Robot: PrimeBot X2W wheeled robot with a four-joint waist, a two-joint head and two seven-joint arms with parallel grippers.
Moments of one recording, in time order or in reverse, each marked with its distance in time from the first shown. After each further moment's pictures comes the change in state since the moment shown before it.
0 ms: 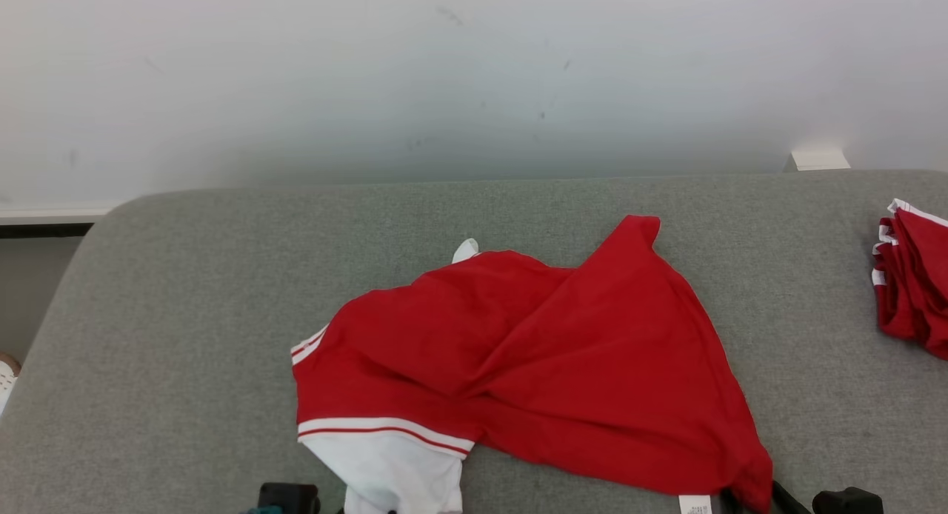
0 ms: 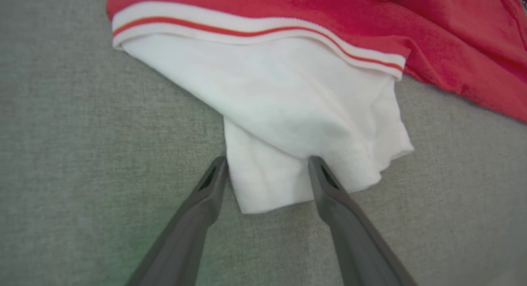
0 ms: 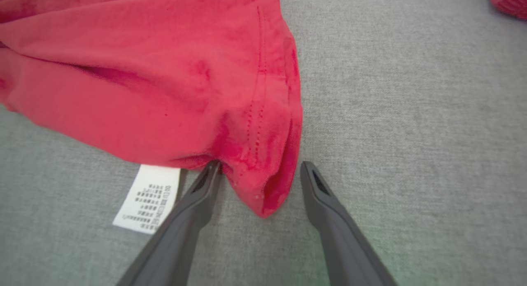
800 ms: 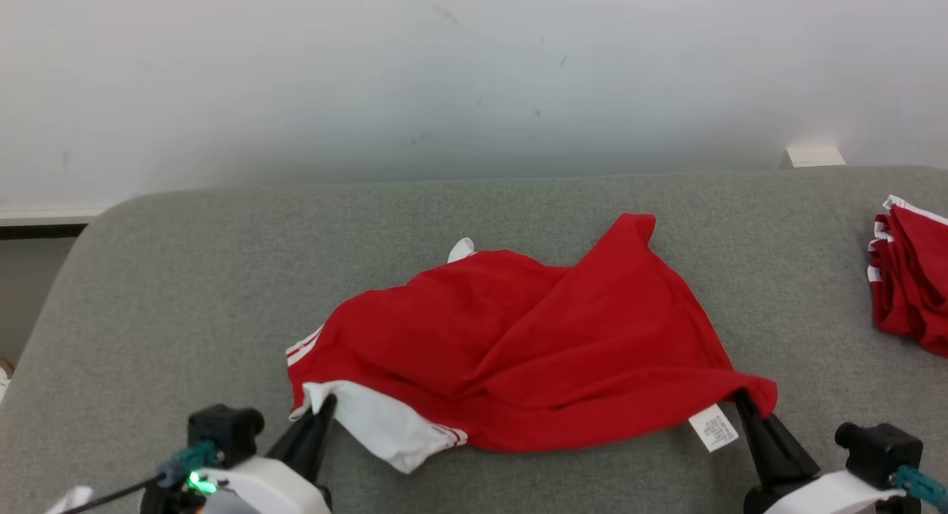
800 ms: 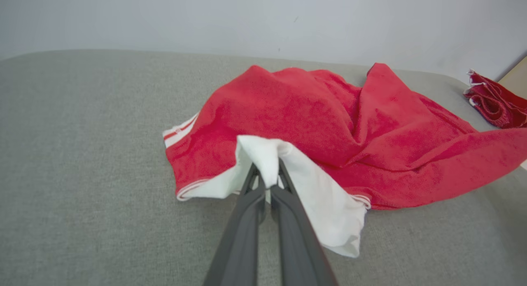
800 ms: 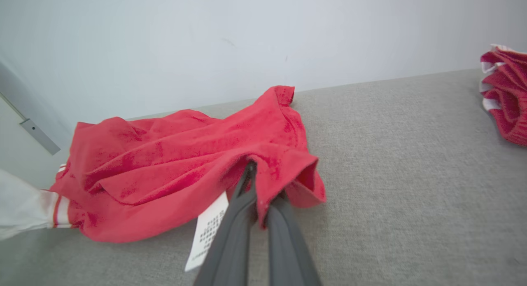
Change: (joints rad) left arm -0.045 0.077 0.052 -0.247 -0.033 0.024 -0.093; right arm -0.082 -0.051 0.093 -0.169 0.215 0.000 -0.142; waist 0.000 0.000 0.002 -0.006
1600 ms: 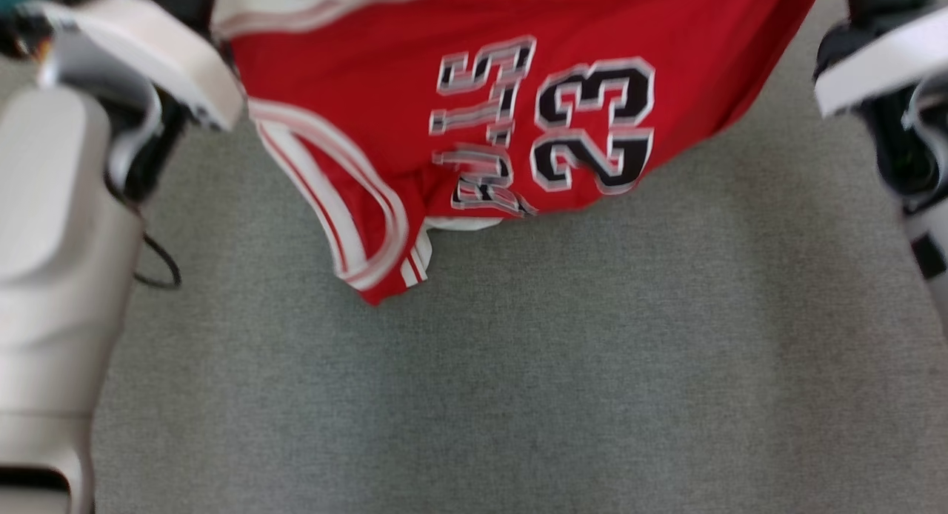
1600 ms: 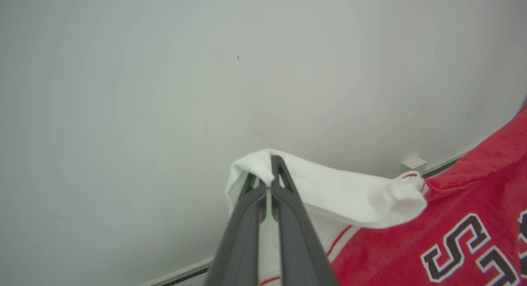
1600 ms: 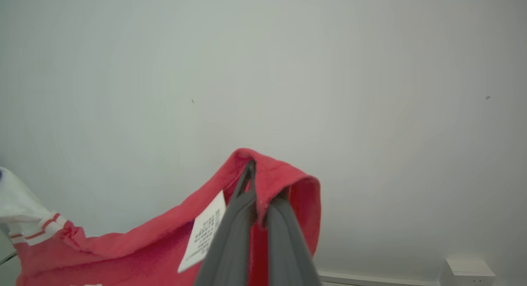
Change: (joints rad) left arm -1.052 0.210 -0.179 0.460 -0.050 -0.037 -0.179; right arm -0.929 -0.026 0.045 0.181 0.098 0.000 0.100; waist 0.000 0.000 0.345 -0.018
